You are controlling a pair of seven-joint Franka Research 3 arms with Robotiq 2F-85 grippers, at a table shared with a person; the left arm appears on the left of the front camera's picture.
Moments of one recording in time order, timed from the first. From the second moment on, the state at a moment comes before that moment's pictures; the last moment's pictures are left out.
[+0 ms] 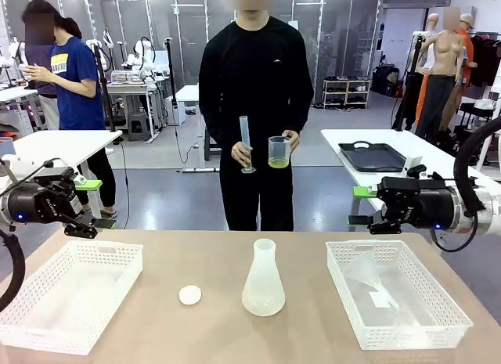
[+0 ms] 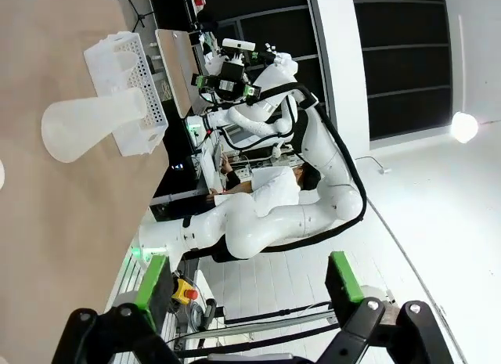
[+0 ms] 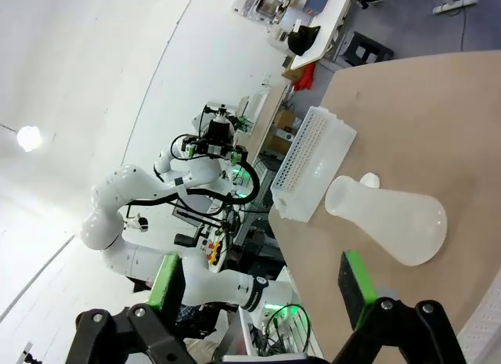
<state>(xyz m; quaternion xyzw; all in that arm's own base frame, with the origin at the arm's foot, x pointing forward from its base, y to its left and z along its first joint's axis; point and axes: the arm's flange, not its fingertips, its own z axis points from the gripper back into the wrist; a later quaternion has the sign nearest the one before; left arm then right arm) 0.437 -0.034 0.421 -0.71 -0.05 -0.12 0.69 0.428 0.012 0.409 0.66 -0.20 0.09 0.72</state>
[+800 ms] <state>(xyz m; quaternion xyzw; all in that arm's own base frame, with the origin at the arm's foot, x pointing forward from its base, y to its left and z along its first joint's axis) 0.437 -0.034 0.420 -0.71 -0.05 -0.12 0.69 0.477 0.003 0.460 0.50 -0.23 0.17 0.82</state>
